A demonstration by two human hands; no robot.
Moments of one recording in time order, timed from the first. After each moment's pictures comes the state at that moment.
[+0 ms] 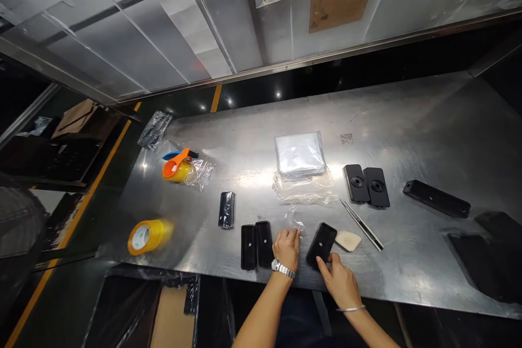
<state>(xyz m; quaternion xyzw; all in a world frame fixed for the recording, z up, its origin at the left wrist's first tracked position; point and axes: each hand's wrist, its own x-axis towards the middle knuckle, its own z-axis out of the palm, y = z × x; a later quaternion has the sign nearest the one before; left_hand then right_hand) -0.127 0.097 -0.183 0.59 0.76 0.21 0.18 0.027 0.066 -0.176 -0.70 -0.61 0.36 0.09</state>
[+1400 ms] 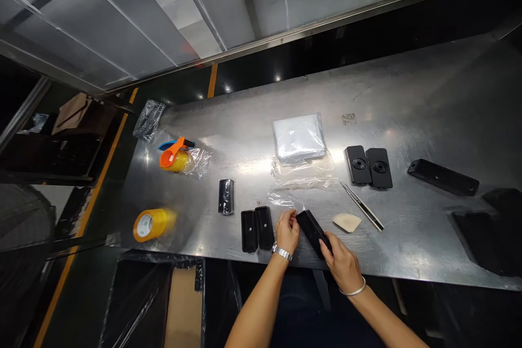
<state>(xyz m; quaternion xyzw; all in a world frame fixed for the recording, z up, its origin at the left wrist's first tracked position) -0.131 0.095 -0.193 0.42 0.72 0.37 0.41 0.032 0.058 -0.193 -0.61 -0.73 0.22 0.21</state>
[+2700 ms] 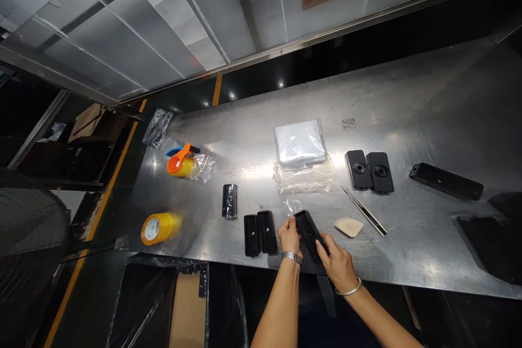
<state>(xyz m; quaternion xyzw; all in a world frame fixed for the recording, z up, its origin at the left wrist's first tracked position) -0.103 0.107 -0.180 0.03 0.74 0.45 0.50 0.017 0.071 -0.179 -0.59 -0.72 0.29 0.24</state>
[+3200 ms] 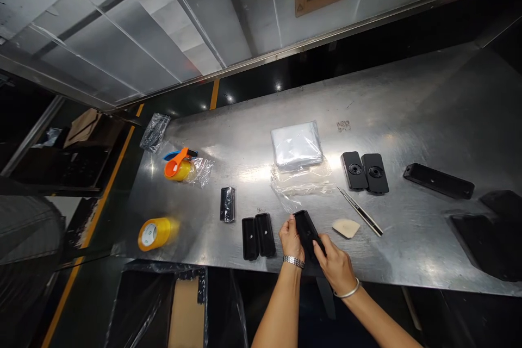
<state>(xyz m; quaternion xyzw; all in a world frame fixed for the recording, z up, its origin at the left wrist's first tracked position) -0.089 0.109 -0.175 -0.02 0.62 0.58 0.53 0.015 0.075 -0.167 -0.59 -0.73 0.26 0.22</state>
